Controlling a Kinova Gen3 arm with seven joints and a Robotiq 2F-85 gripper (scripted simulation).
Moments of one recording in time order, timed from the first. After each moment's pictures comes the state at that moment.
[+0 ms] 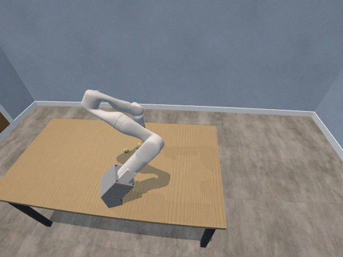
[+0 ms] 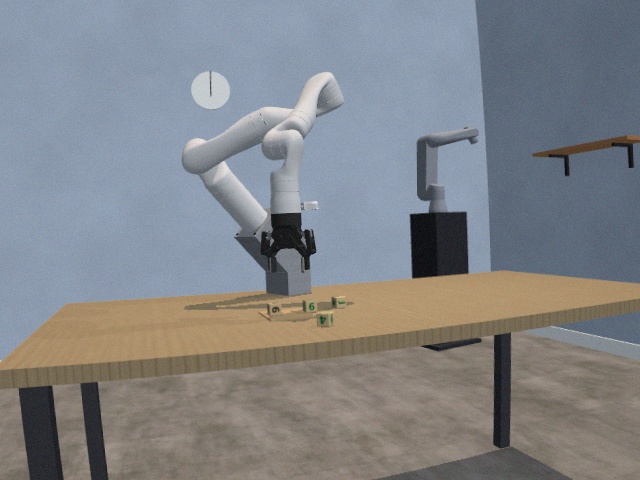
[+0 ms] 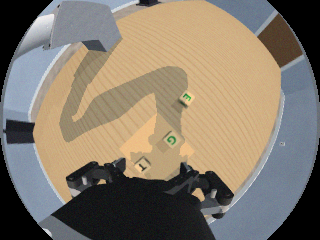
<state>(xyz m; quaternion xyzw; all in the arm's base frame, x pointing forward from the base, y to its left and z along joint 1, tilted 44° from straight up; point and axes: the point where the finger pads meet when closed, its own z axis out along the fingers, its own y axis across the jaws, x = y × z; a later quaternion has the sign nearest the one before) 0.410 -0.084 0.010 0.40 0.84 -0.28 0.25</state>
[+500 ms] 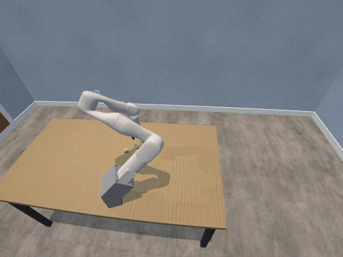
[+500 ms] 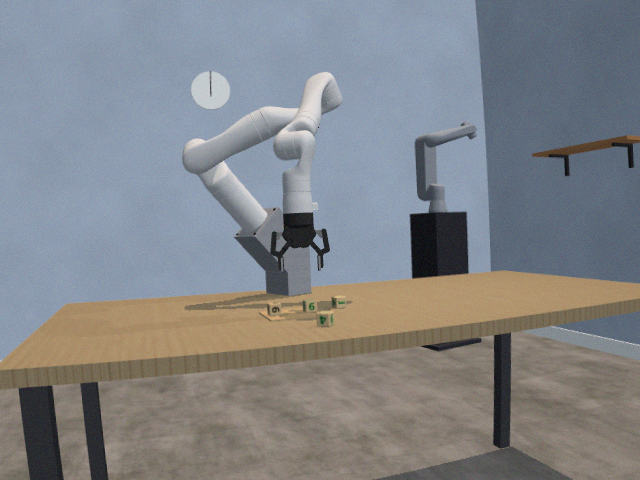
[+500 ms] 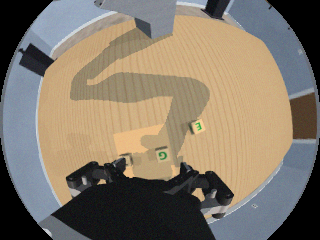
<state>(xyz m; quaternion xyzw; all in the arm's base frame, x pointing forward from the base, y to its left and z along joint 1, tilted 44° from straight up) 0.411 -0.060 -0.012 0.17 0.91 -0.33 0.16</state>
